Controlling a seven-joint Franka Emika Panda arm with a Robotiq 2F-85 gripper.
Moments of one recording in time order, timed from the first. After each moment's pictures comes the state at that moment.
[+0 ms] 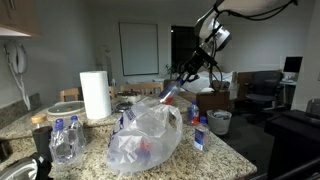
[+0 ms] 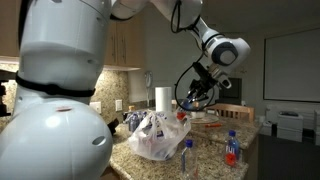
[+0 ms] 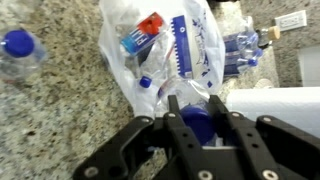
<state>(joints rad) -0.17 0.18 -0.09 -1.83 0.81 1.71 -0.03</state>
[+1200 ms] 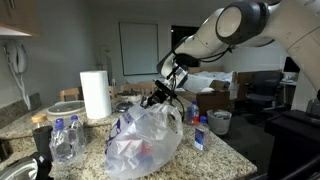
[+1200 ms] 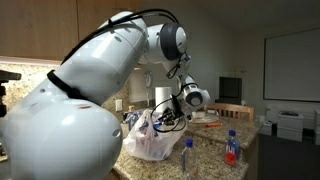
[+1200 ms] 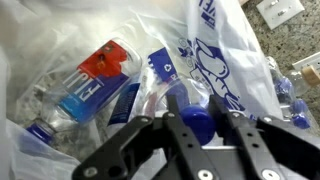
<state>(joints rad) 0.03 0.67 0.04 -1.57 0.95 1.69 0.10</state>
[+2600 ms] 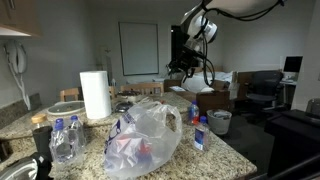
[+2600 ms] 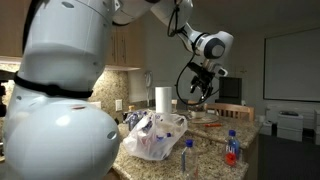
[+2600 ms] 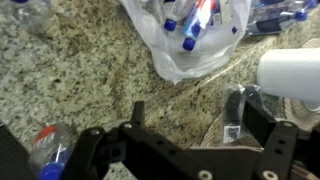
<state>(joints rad) -0.04 0.22 -0.13 -1.70 0.56 1.89 0.20</state>
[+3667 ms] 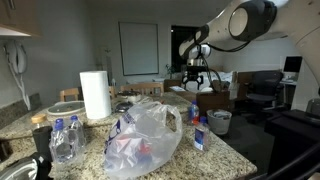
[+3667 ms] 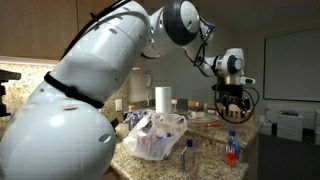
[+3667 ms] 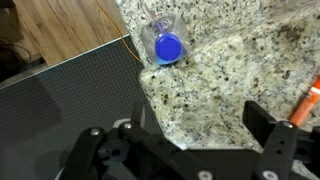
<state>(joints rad) -0.12 0.61 -0.15 -1.33 0.10 2.01 0.27</state>
